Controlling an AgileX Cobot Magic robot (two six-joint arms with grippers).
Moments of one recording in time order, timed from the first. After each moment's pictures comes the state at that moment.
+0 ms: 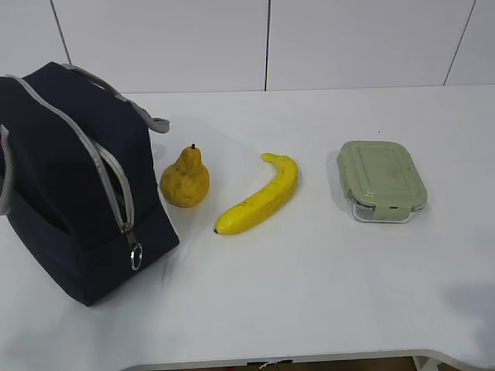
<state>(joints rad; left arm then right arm) -0.05 0.01 -0.50 -0.14 1.10 -0.02 0.02 -0.02 -0.50 -0.13 1.14 -0.06</state>
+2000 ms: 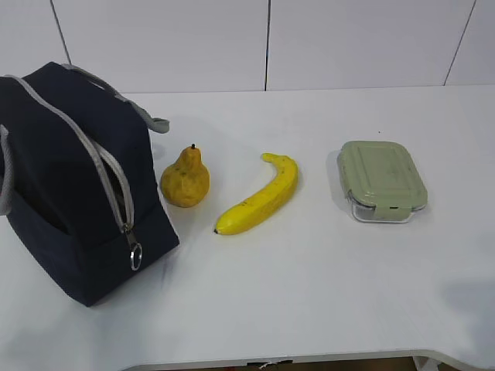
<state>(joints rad) -0.05 0.01 -0.50 -0.14 1.10 -0.02 0.02 -0.01 -0.53 -0.13 1.14 -0.06</state>
